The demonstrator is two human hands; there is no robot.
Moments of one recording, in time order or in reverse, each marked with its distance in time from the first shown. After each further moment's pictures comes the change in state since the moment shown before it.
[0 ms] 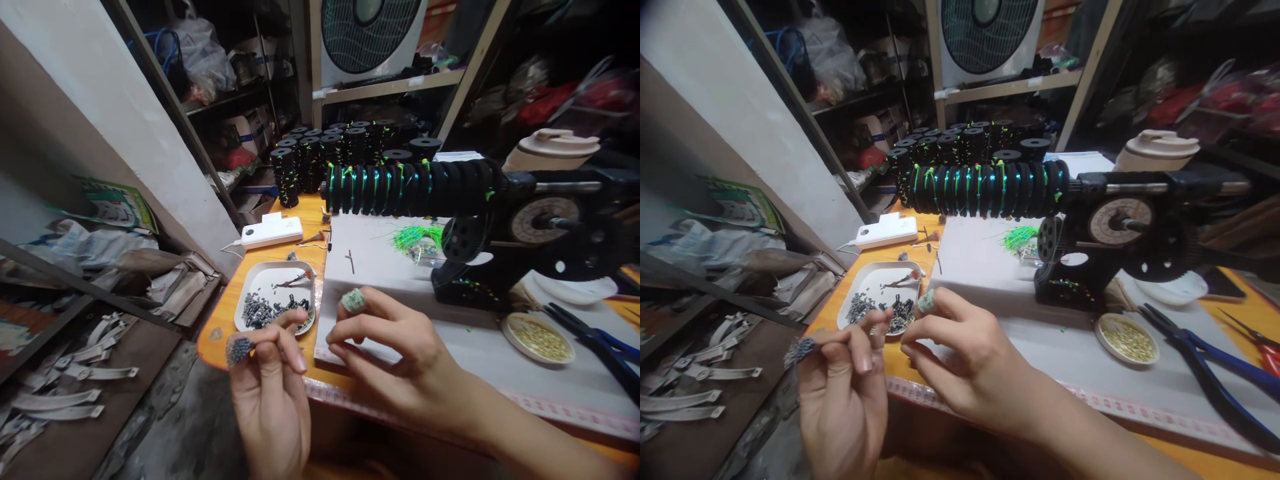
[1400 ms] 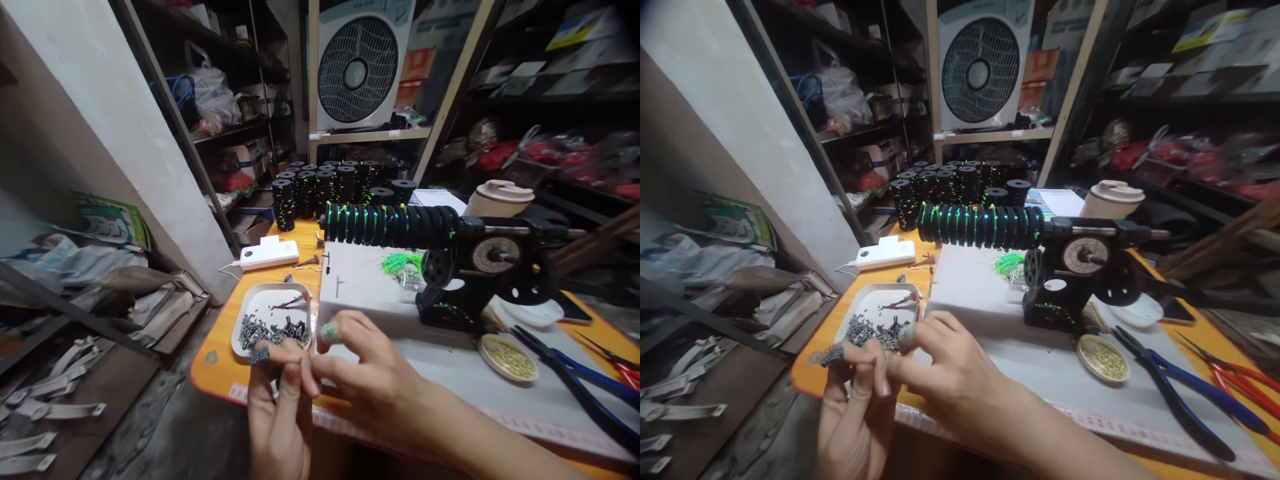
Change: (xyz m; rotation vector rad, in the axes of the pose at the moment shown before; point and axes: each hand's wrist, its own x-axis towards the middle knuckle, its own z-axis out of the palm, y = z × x) left_hand -0.001 0.005 -0.004 -0.131 -0.132 -0.210; right_hand 0.013 0.010 0.008 -0.449 -0.023 -0.373
